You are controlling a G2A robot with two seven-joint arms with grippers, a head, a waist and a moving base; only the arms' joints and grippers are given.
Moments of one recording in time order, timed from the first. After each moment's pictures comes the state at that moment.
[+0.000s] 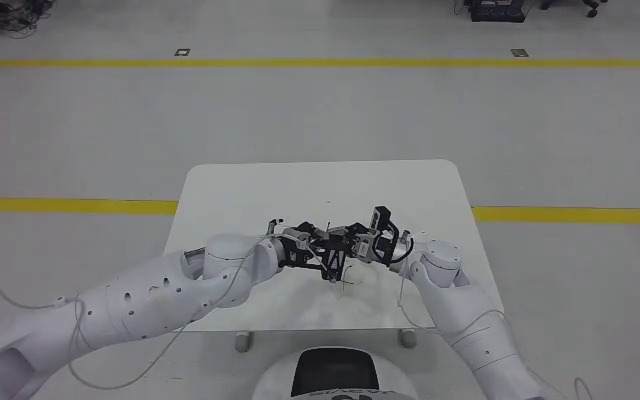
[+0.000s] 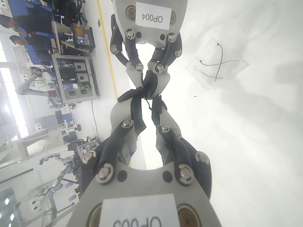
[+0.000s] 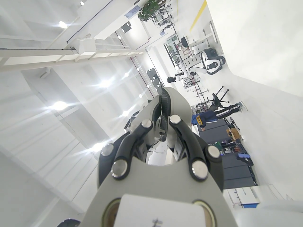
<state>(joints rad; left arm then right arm) 0.65 -0.73 -0.18 -1.95 1.57 -0.33 -0.41 -1.36 -1.35 1.20 -1.32 0.58 0.30 0.83</state>
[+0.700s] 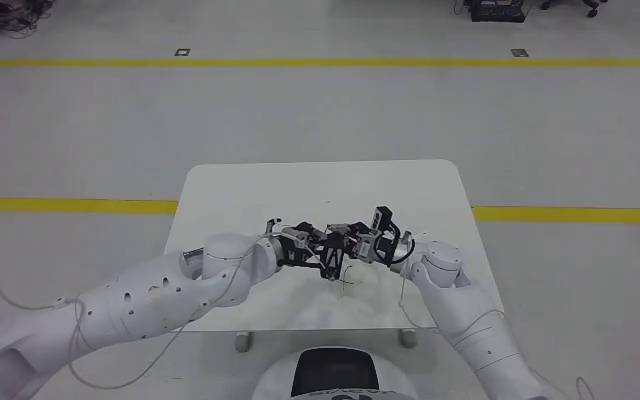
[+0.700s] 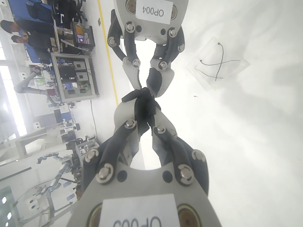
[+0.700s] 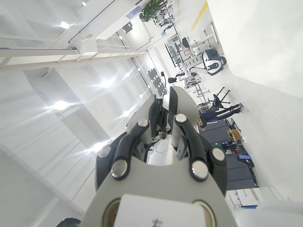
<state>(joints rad) 0.67 -0.72 -0.20 -1.94 1.55 -0.31 -0.39 -1.36 -1.33 1.19 -1.32 0.59 0.26 0.82</state>
